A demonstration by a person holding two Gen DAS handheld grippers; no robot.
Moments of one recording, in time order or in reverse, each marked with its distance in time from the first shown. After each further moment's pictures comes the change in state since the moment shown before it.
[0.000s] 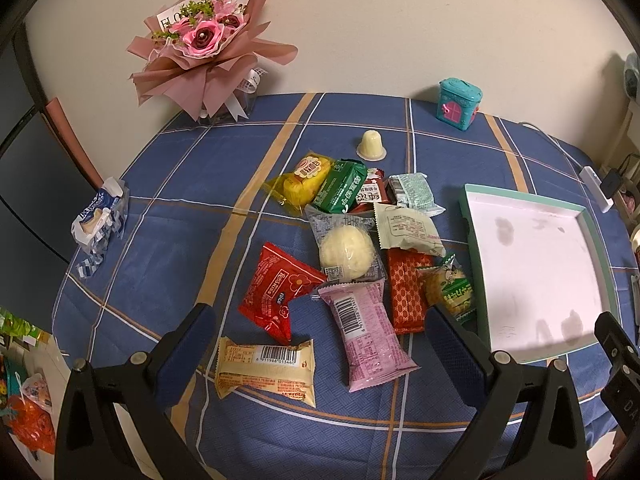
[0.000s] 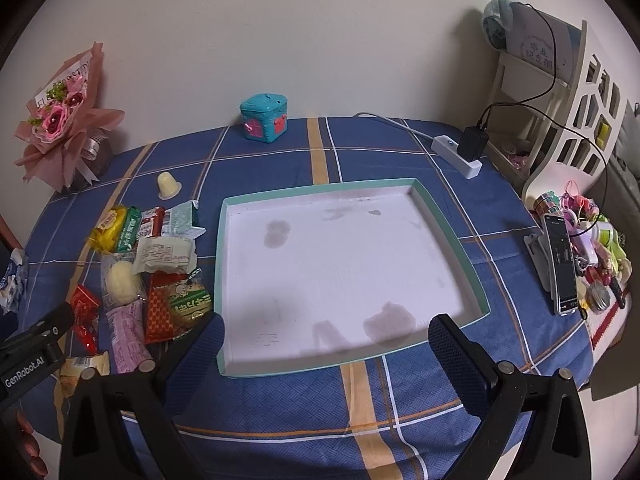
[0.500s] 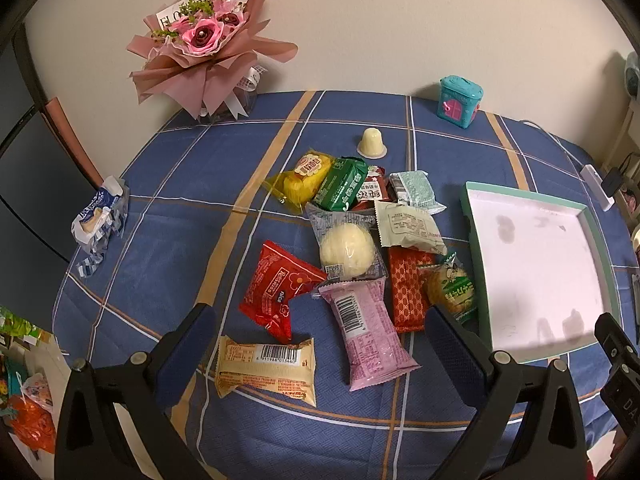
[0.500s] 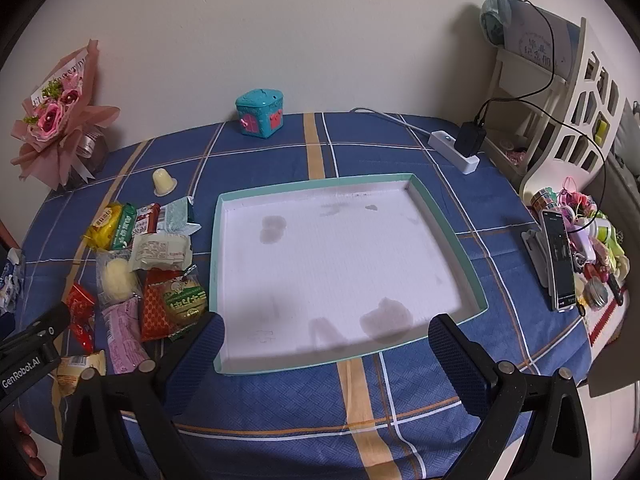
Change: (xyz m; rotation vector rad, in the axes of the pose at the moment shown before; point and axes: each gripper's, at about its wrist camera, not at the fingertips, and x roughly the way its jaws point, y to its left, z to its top) left arm 0.002 0.002 -0.003 0.000 0.005 0.002; right arm 0.003 -0.001 0.000 0.006 0.014 -0.015
